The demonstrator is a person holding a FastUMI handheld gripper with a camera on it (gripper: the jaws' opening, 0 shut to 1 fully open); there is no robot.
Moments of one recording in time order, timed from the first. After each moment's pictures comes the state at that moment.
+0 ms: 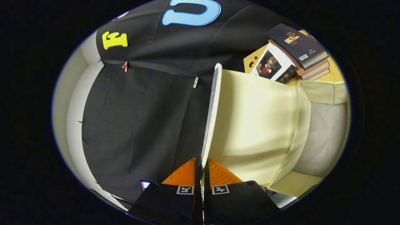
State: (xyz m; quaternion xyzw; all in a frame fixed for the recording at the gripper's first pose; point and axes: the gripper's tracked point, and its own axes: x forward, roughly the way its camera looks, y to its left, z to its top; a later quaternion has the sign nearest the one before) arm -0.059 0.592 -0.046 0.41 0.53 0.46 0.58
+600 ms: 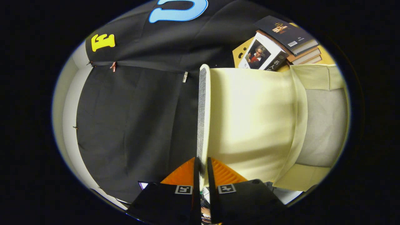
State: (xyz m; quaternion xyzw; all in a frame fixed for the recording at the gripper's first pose) arm -0.071 0.592 -0.066 0.39 0.56 0.42 0.60
